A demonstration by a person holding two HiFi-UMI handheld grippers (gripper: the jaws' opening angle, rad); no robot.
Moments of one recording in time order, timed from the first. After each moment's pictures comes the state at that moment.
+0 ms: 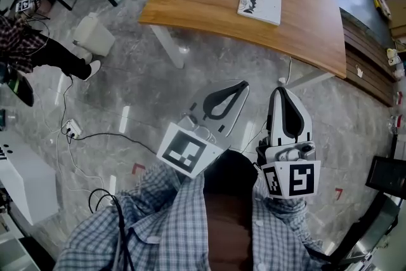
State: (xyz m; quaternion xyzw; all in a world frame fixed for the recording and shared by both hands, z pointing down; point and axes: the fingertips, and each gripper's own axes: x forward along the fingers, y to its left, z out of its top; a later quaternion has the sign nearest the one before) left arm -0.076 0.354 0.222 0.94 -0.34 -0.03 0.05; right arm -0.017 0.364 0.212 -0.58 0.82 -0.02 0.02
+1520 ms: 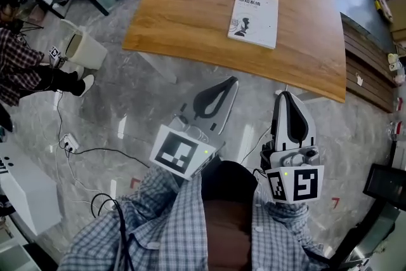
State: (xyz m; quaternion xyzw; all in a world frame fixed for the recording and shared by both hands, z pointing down) left arm -0.054 0.212 0.244 0.93 -0.37 -0.02 0.06; right arm 0.037 0.238 0.230 -0.59 0.81 -0.03 0.02
